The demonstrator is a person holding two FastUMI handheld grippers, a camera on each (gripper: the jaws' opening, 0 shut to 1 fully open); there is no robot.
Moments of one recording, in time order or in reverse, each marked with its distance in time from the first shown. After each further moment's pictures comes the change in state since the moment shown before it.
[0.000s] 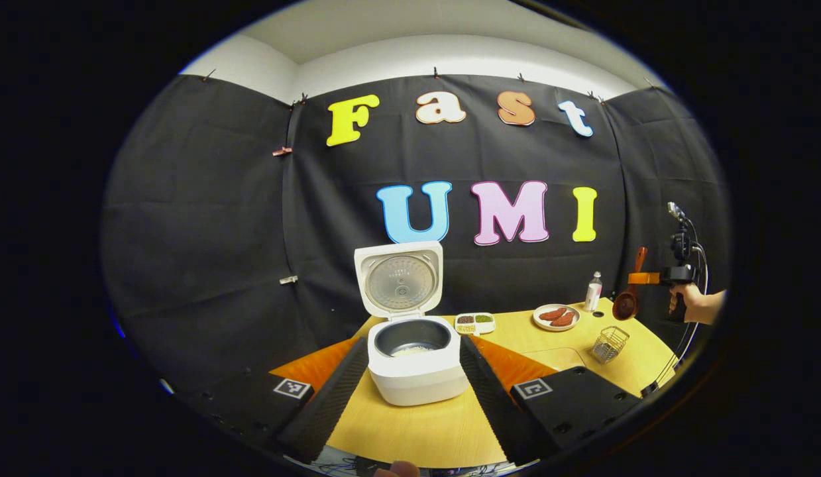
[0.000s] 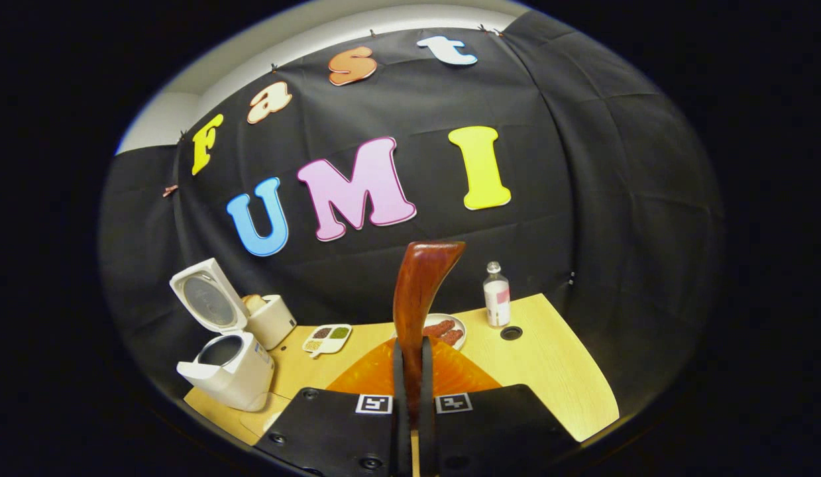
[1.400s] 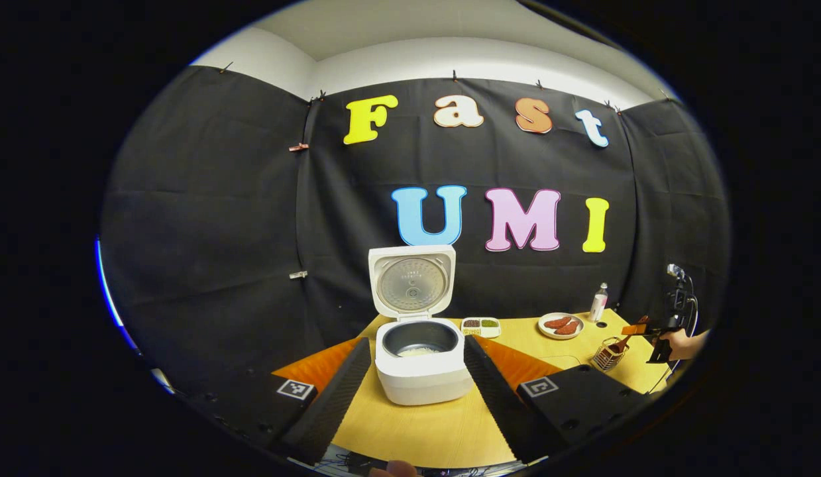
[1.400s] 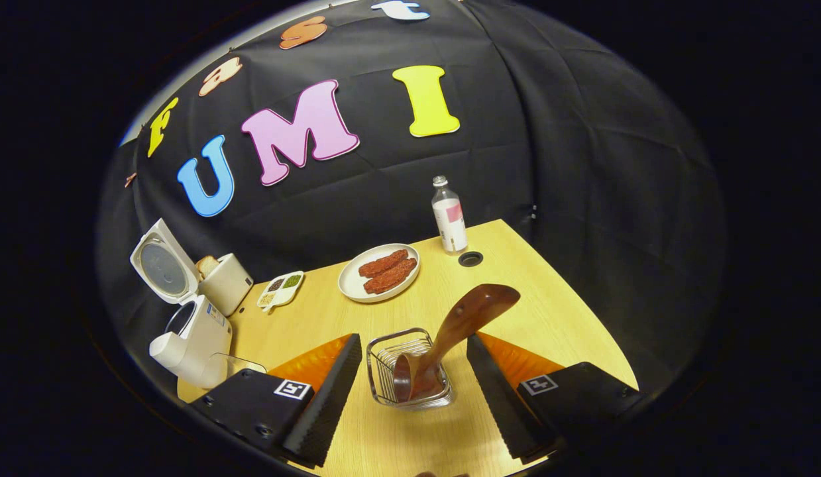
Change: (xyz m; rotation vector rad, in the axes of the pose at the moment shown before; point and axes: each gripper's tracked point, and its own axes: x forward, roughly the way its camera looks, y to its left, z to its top) left arm 0.003 0.024 -0.001 -0.095 -0.001 0.011; right arm -0.019 -0.056 -0.101 0.066 0.208 -0.176
